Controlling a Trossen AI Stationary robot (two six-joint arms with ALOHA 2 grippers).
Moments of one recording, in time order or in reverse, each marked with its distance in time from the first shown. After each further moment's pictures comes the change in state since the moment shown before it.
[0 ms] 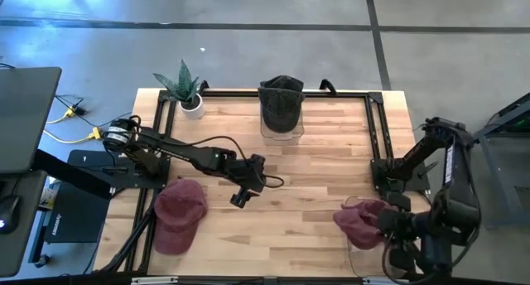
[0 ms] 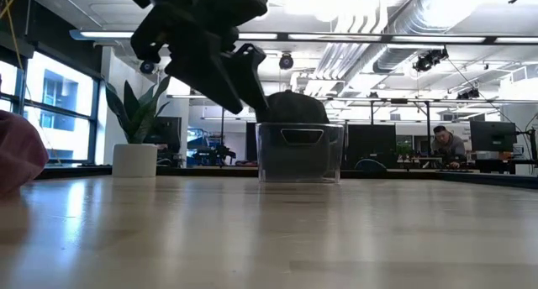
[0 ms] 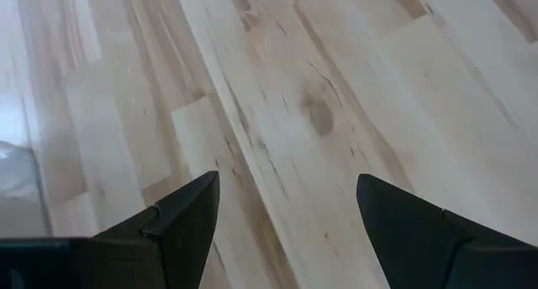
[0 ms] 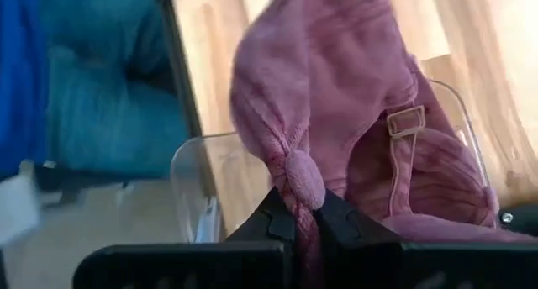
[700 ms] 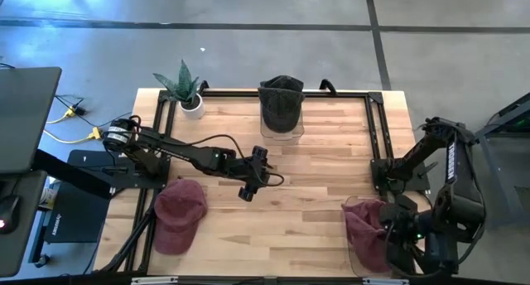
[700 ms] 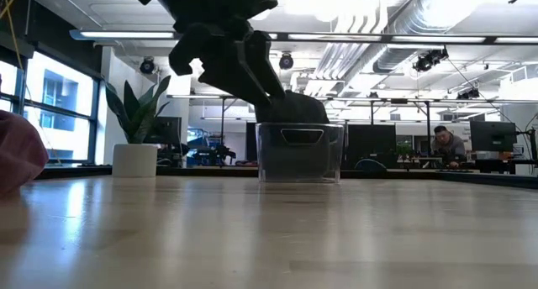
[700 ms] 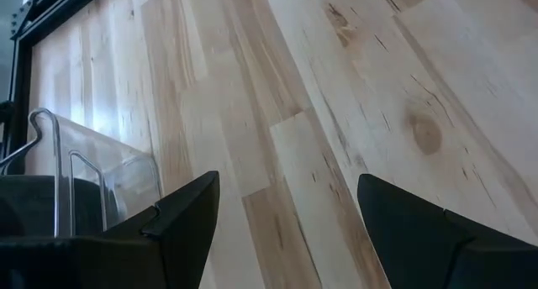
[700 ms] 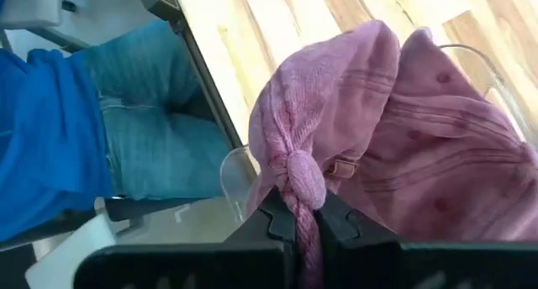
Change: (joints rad) left arm 0.000 0.000 0.001 0.107 -0.230 0.079; right arm -0.007 0.000 0.061 0.000 -0.008 0.217
